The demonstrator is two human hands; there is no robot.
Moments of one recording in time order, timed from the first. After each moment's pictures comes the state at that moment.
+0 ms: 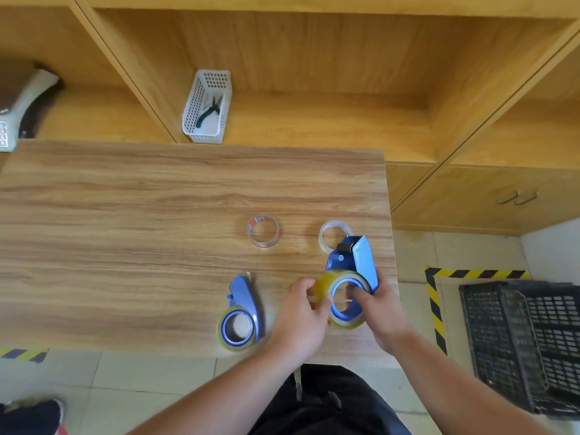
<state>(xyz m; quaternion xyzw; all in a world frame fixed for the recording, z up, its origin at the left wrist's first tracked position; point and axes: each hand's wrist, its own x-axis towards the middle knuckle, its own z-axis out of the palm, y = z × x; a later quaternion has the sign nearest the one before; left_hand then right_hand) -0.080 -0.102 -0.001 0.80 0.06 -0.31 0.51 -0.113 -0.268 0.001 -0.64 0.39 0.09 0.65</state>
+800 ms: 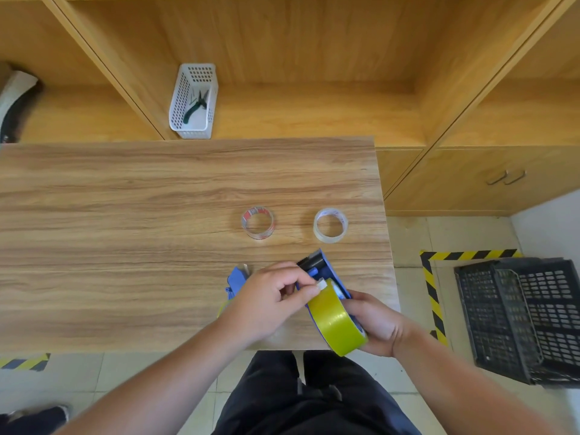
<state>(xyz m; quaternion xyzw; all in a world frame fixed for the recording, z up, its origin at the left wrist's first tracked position) -0.043 -0.045 0.065 0.80 -0.27 -0.26 0.46 -0.137 -0.249 0.022 -0.39 0.27 0.34 0.81</state>
